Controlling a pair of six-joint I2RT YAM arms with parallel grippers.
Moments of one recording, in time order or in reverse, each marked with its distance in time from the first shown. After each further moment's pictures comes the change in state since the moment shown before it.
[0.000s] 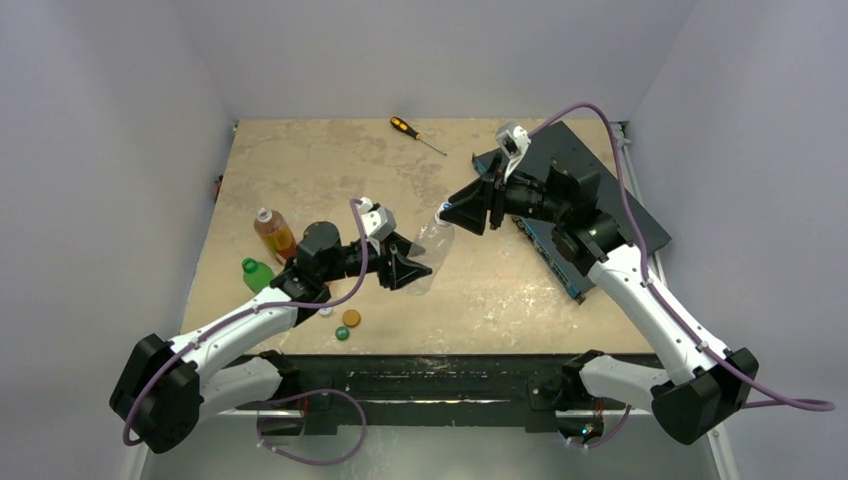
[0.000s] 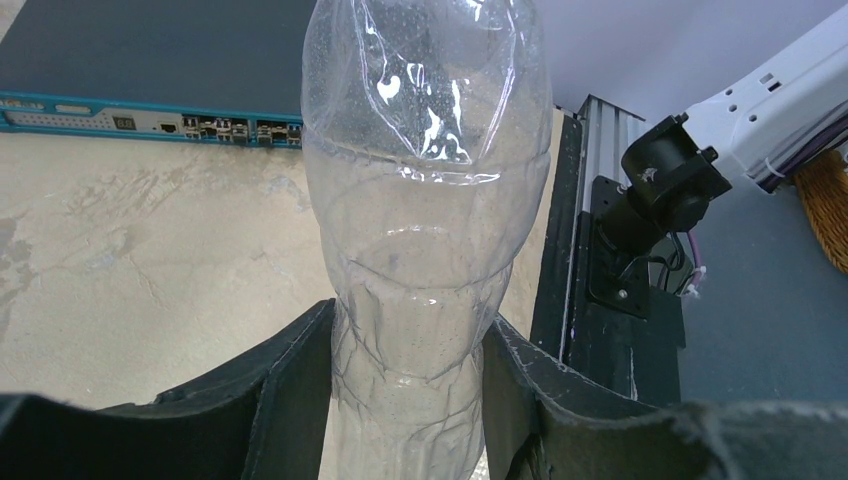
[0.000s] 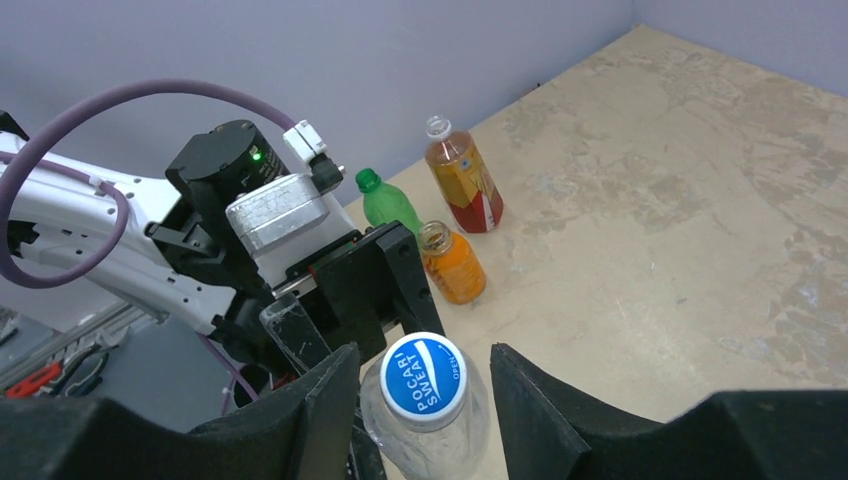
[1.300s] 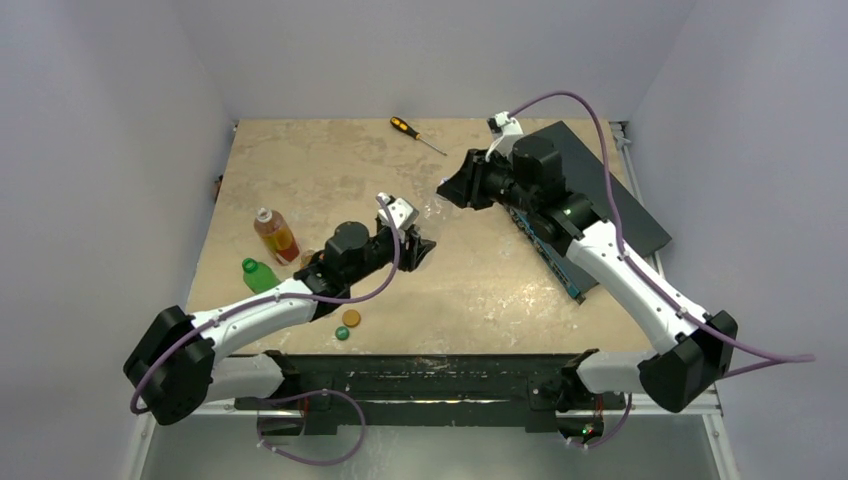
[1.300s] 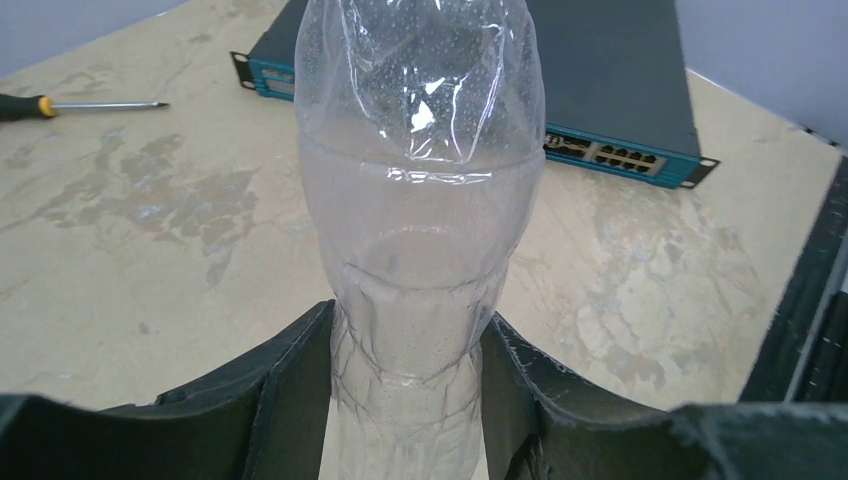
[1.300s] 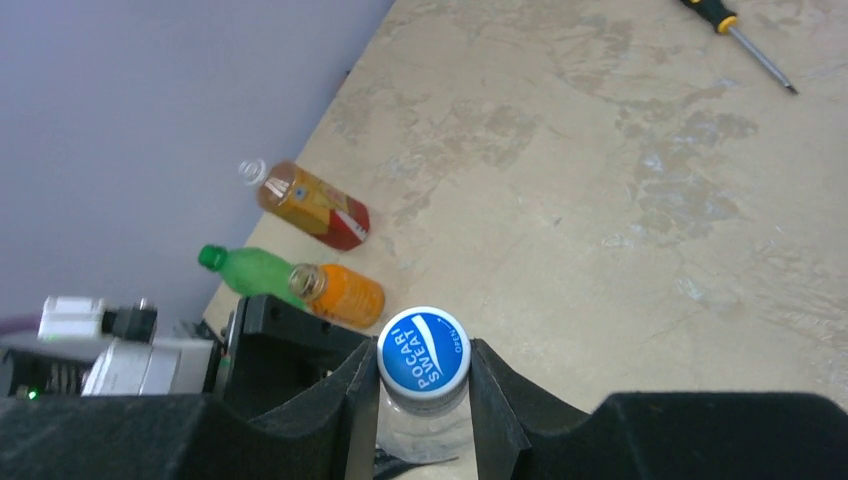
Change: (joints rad) left arm -0.116 0.121 0.075 -0.028 -0.488 0.127; right arm 0.070 0.139 0.098 -0.141 0.435 0.165
